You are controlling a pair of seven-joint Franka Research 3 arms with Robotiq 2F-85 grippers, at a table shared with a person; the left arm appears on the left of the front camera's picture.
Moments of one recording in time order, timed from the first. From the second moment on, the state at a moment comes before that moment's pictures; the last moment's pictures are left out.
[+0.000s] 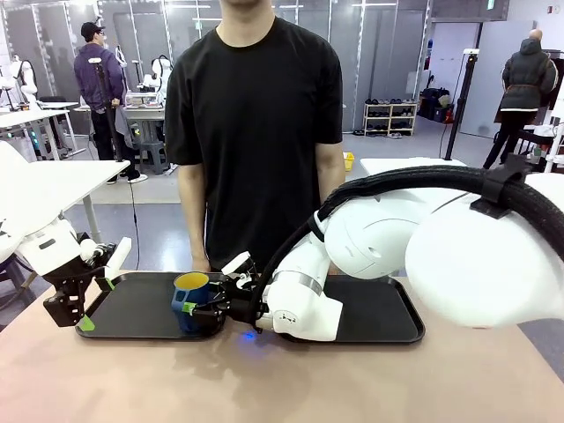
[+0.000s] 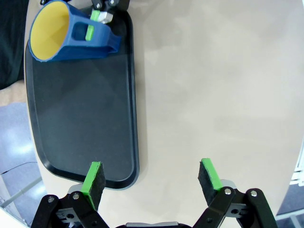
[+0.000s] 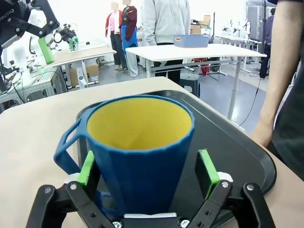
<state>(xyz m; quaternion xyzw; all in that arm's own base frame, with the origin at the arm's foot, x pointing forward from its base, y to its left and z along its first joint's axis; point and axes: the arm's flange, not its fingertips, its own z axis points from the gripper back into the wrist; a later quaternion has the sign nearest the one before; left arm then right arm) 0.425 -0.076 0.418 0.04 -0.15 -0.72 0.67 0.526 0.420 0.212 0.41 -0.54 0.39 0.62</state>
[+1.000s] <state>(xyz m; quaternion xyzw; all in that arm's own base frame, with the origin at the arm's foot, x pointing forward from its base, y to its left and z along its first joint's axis) 0.425 -0.076 0.418 0.04 -0.15 -0.72 0.67 0.500 0.377 0.215 0.40 -0.53 0.38 0.64</state>
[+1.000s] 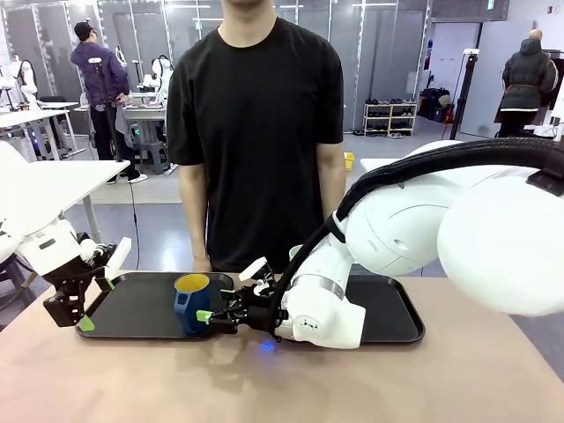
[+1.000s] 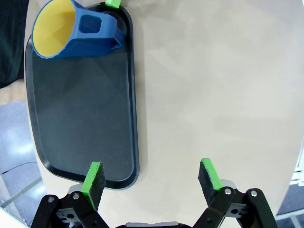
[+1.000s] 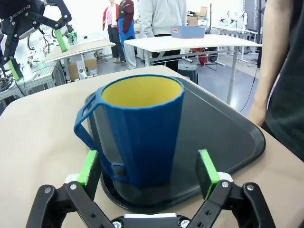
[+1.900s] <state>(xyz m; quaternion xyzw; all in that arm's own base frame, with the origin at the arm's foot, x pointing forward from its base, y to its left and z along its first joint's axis) 0.425 -0.076 0.418 0.04 -0.15 -0.72 0.67 0.458 0.344 0.228 0.40 -0.51 0.38 0.66</state>
